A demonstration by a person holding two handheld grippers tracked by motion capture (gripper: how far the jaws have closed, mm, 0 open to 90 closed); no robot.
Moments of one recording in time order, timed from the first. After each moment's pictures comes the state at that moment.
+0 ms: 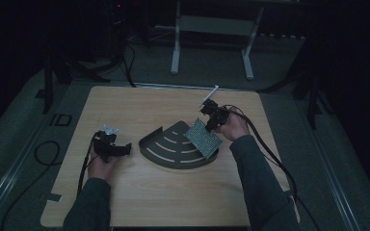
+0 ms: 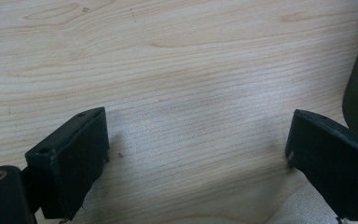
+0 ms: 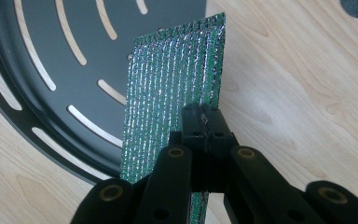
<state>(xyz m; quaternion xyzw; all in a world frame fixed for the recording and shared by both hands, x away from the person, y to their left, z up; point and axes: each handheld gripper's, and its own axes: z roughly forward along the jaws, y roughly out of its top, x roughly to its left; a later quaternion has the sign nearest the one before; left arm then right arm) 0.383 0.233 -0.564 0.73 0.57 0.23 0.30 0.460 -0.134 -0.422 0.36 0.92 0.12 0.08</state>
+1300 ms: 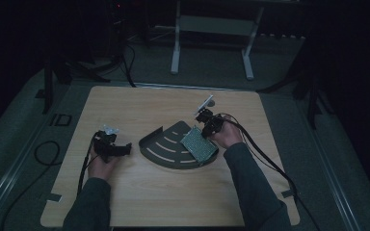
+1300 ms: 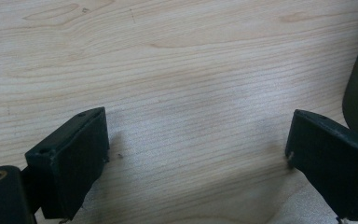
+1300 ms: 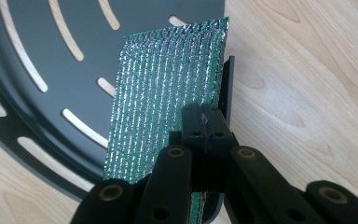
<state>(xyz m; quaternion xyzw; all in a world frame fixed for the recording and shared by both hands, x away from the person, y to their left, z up) 0.383 0.233 -0.564 0.73 0.57 0.23 0.30 0.455 -0.123 -0.455 0.36 0.92 0.12 0.08</state>
